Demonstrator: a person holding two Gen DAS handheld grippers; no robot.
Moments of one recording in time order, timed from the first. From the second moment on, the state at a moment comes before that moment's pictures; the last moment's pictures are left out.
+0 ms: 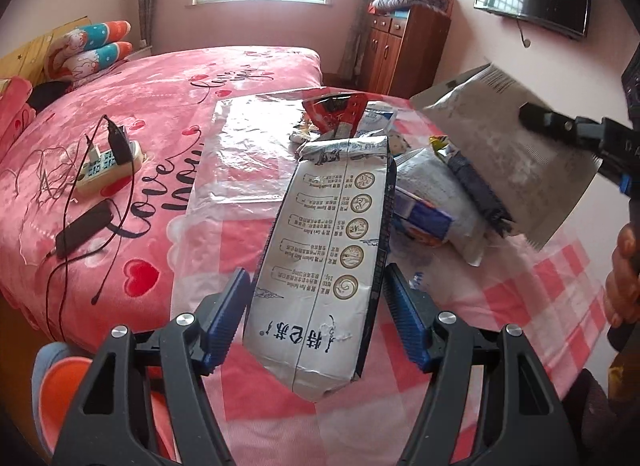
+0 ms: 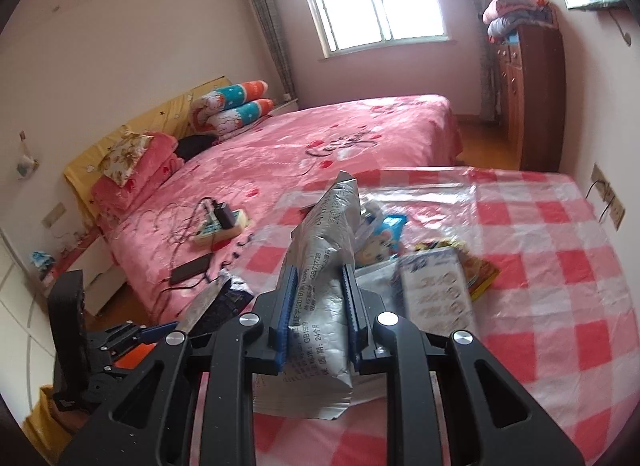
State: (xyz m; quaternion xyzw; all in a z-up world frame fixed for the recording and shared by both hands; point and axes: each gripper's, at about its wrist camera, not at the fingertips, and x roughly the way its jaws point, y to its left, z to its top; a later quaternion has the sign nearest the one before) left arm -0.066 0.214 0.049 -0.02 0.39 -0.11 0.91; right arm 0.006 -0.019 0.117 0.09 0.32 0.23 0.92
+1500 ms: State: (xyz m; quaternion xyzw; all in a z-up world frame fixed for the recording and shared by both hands) left arm -0.249 0.440 -0.020 -0.18 0.31 0.23 0.90; right arm -0.049 0.265 0.041 0.00 0.39 0.46 0.79
